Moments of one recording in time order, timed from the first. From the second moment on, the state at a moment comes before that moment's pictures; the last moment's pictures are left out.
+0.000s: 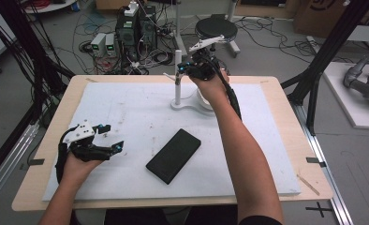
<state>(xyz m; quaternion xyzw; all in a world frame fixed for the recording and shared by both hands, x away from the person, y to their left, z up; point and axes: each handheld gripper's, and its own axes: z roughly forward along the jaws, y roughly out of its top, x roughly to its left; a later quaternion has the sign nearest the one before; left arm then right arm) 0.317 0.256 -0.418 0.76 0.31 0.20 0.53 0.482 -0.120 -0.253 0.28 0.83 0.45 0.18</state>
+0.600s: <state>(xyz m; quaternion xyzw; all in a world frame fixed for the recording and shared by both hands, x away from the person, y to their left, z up) 0.317 0.255 -0.418 0.76 0.30 0.20 0.53 0.485 -0.128 -0.253 0.31 0.81 0.45 0.20</state>
